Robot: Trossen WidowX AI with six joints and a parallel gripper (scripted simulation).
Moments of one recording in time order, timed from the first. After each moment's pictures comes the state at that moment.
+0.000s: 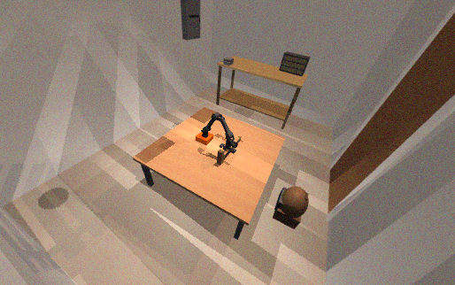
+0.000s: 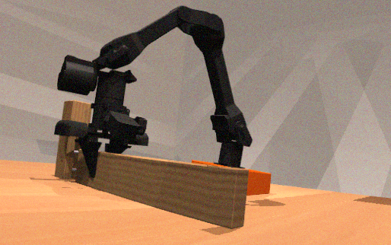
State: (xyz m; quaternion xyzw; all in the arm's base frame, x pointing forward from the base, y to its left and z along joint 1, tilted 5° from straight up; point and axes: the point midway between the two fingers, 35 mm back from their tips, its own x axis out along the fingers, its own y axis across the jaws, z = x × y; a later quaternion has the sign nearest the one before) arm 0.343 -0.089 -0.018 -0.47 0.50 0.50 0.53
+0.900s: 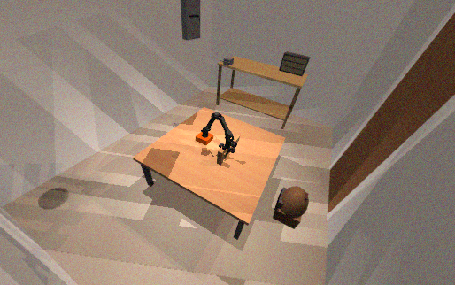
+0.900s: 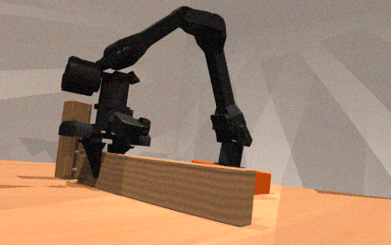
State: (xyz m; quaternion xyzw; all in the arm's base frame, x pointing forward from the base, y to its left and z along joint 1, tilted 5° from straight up) arm 0.336 -0.087 -0.018 -0.48 0.49 0.51 0.52
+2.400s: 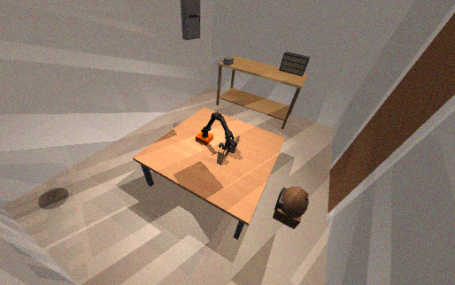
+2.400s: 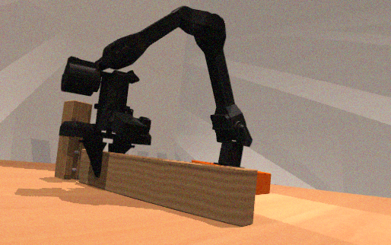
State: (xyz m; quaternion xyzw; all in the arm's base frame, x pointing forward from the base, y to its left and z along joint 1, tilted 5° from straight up) arm 0.335 -0.087 -0.016 -0.47 0.49 0.51 0.52
